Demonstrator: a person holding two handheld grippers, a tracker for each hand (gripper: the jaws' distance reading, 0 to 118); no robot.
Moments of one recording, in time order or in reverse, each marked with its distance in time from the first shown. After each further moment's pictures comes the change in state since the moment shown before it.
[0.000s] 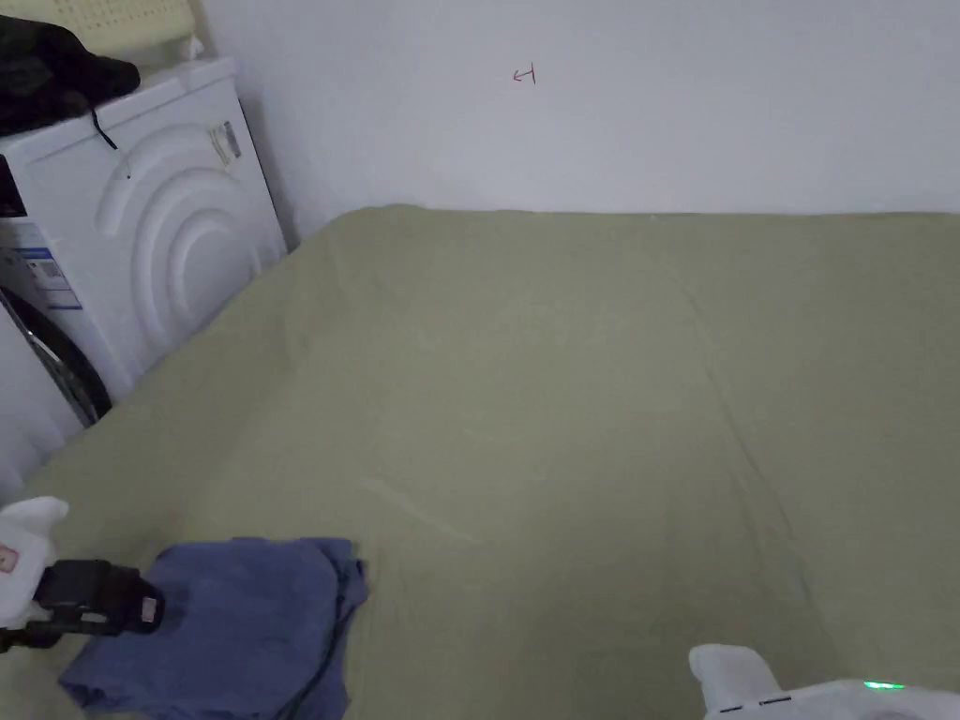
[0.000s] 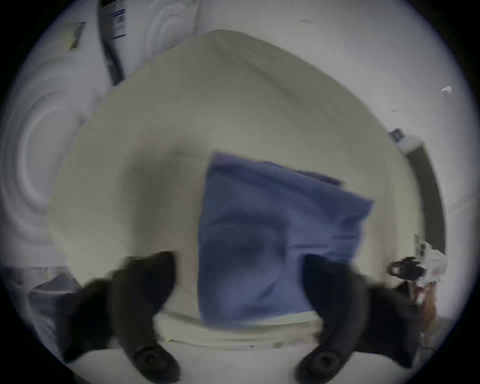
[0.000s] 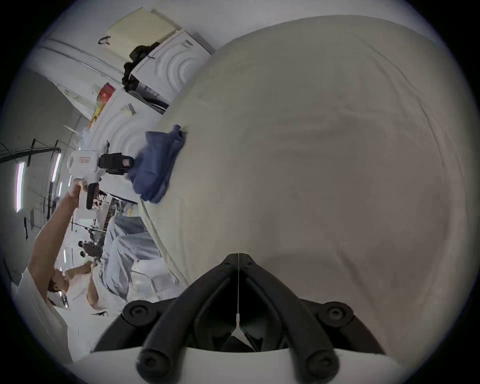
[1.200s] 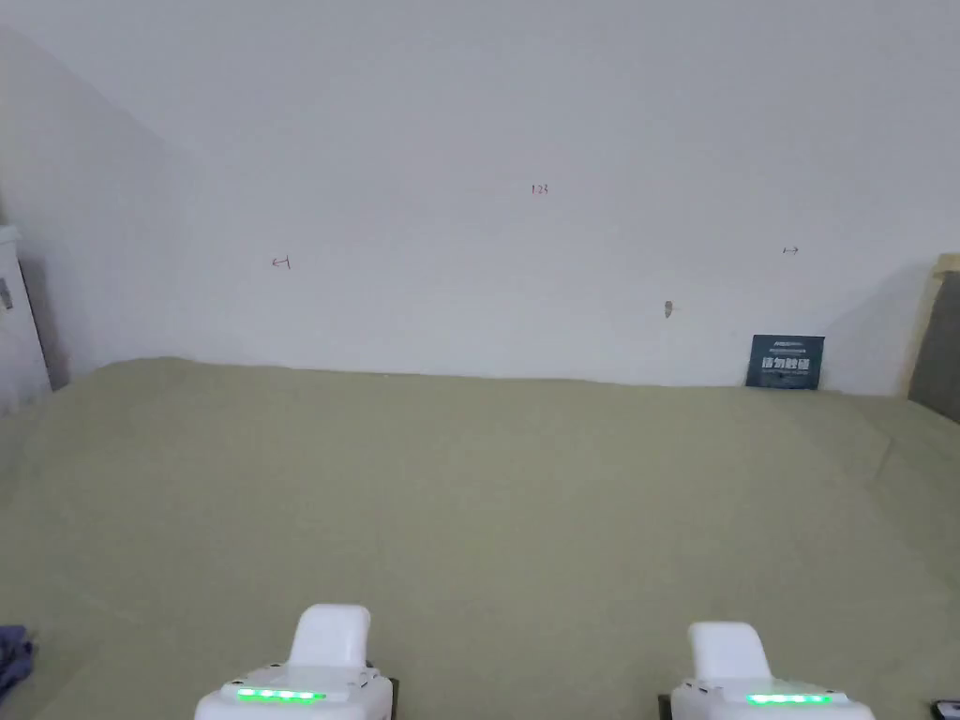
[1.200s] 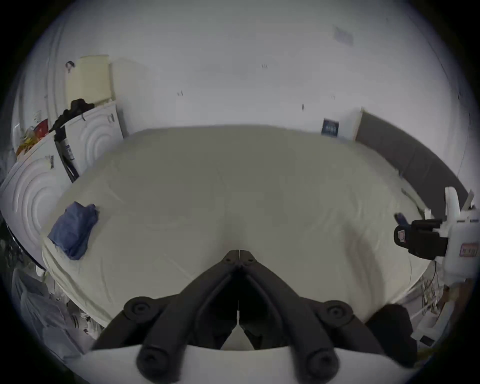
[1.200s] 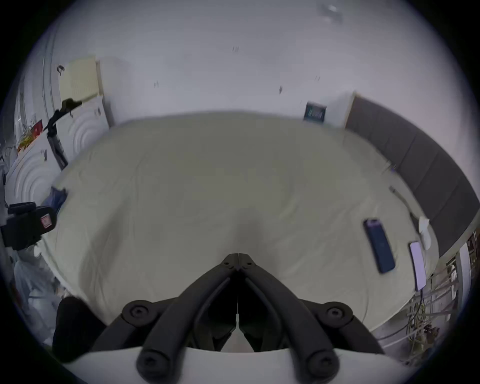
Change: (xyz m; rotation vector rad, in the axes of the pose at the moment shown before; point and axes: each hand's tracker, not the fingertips) left arm 0.564 -0.255 0.031 0.605 -0.034 -0.265; right arm 0.149 -0.158 0.300 0.613 -0.791 0.011
